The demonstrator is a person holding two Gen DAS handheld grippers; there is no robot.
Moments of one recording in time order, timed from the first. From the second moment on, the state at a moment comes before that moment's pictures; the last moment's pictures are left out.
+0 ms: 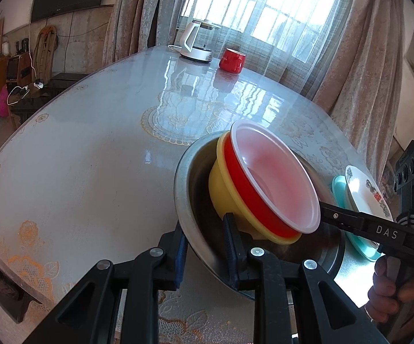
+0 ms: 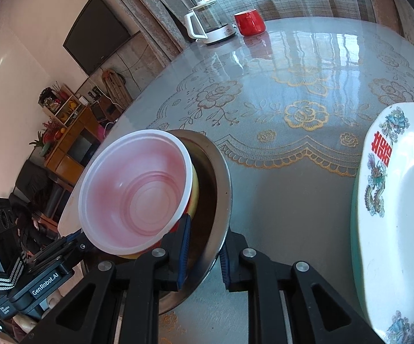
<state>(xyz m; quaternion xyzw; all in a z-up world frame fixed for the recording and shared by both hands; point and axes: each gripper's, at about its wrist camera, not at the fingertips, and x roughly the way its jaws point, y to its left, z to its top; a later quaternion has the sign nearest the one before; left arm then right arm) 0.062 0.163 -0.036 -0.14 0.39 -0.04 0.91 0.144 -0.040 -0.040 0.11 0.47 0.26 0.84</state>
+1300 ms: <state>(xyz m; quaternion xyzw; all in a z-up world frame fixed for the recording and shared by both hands) 0.047 0.149 -0.019 -0.13 0.38 -0.06 0.92 0.122 -0.061 -0.017 0.12 0.44 0.26 0.85</state>
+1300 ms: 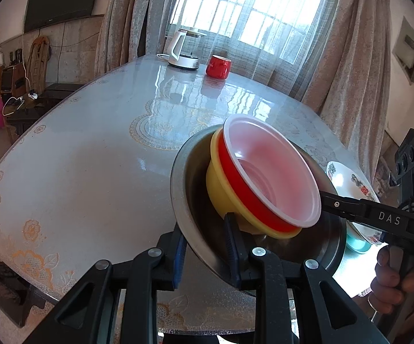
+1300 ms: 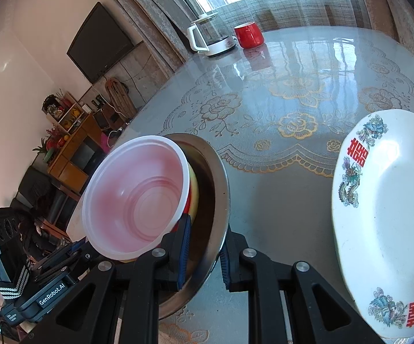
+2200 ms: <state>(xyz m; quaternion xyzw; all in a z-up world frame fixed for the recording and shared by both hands) 0.078 0.029 0.021 -0.06 0.36 -0.18 0.91 0.076 -0.186 0.031 0.17 0.37 0.15 0.90</state>
